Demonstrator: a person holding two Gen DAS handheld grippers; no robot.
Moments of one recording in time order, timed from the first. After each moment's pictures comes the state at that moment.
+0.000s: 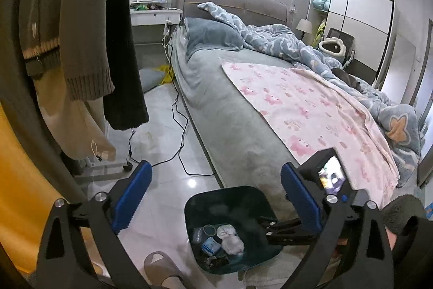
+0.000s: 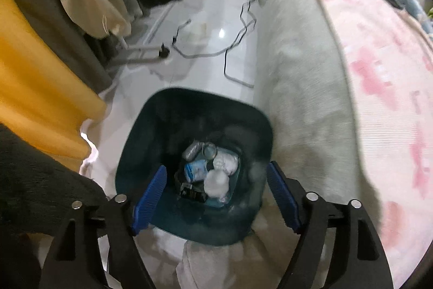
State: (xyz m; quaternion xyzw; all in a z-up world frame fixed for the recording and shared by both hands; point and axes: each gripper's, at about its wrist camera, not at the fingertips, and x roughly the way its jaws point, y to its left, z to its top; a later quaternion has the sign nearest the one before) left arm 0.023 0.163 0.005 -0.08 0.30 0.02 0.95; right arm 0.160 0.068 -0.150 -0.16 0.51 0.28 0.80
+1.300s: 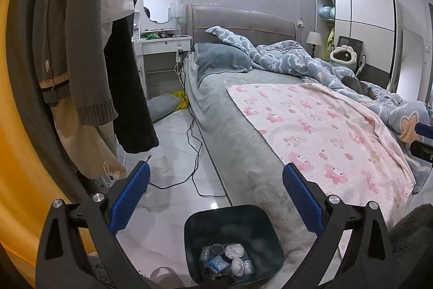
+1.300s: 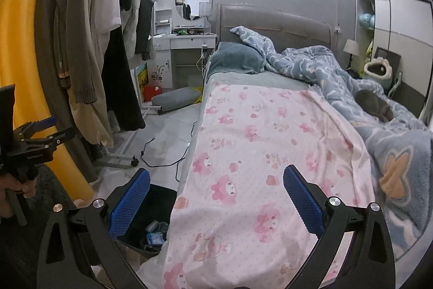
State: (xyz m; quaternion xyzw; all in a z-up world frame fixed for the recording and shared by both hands) left arm 0.013 0.105 0.015 -0.03 0.23 0.09 0.97; right arm 0.085 -0.151 0.031 -0.07 0.24 0.24 0.94
